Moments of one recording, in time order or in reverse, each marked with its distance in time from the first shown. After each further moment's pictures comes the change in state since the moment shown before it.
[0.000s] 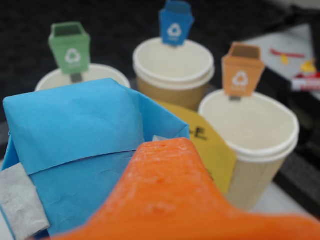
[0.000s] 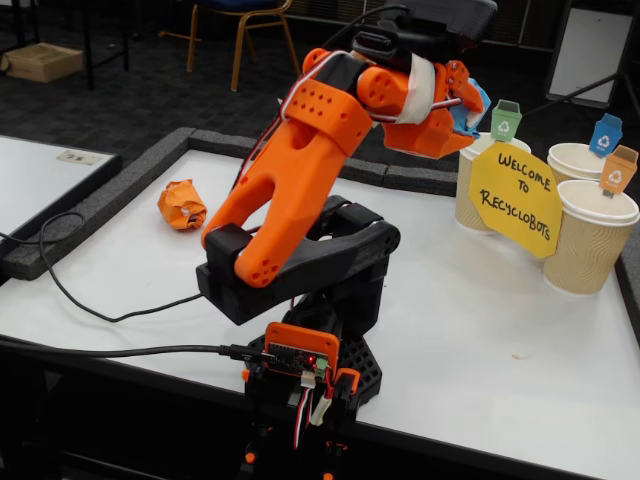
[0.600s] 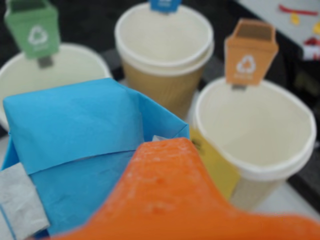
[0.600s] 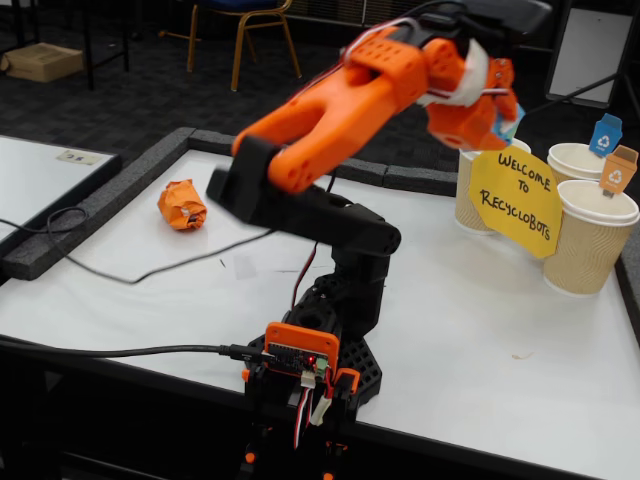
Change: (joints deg) arm 2.1 -37.4 -10.9 -15.4 0.1
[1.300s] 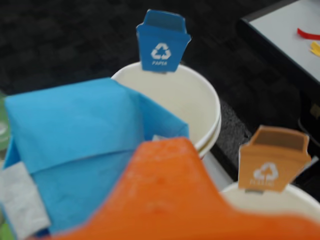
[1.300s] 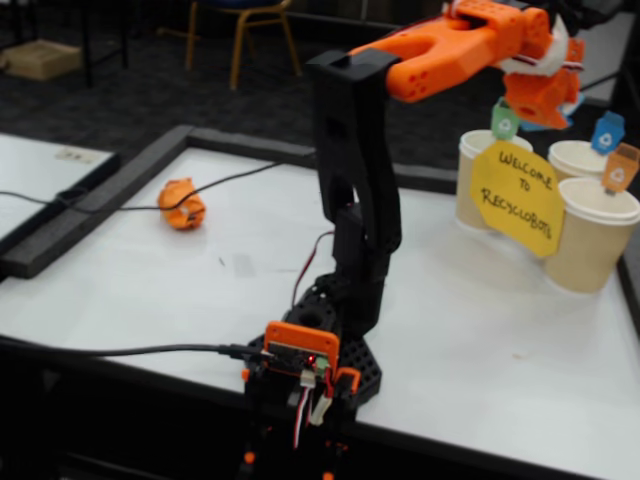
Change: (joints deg) arm 0.7 -47.2 -37.4 -6.8 0.0
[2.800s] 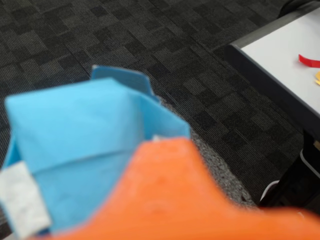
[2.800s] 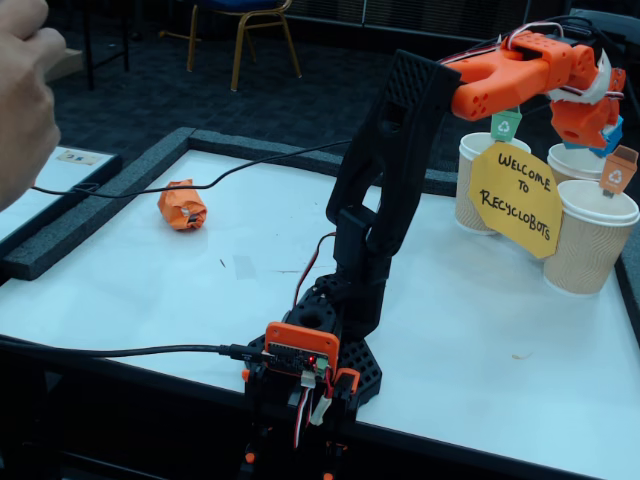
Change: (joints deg) arm 1.8 -29.8 -28.1 -3.9 -0.1
